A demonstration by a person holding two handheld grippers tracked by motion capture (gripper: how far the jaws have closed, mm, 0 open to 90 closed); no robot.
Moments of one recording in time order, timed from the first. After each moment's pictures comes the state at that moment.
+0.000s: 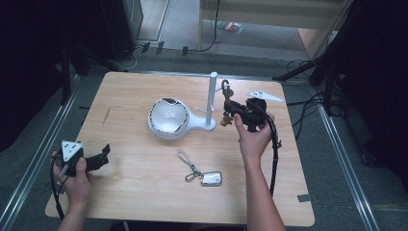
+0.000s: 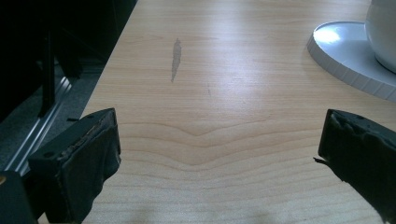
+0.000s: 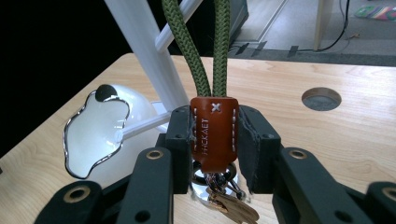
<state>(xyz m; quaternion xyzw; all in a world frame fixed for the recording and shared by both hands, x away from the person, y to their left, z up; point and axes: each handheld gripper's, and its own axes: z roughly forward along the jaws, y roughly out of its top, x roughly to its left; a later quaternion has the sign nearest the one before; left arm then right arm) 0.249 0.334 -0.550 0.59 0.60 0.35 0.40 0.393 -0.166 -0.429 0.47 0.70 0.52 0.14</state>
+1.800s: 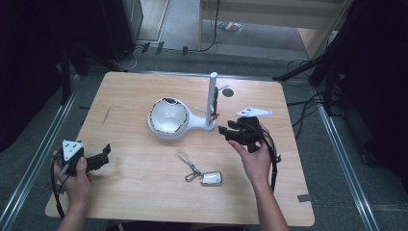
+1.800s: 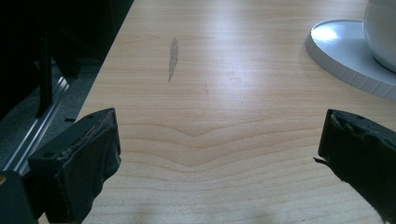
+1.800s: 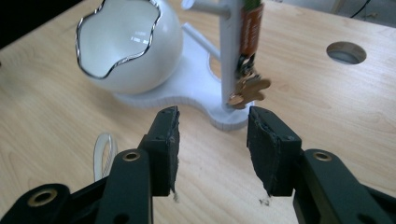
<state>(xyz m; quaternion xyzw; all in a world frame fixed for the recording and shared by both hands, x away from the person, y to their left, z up) 0.251 0.334 -0.549 0.60 0.60 0.35 0.39 0.345 -0.154 -0.438 0.41 0.80 0.42 0.14</state>
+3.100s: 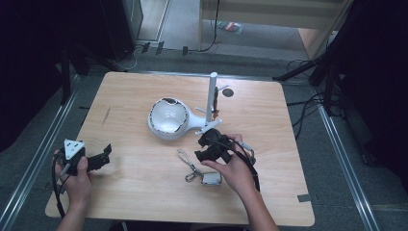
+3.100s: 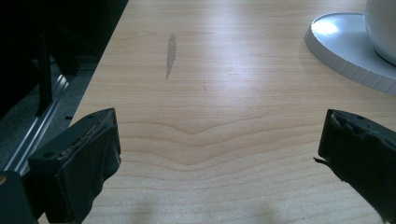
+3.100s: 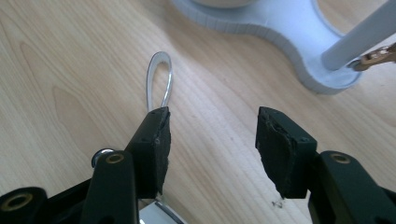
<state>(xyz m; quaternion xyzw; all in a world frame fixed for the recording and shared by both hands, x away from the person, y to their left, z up) 0.253 0.332 -0.550 0.61 0.60 0.35 0.39 0.320 -0.068 -0.461 0.31 0.91 0.25 0.11</state>
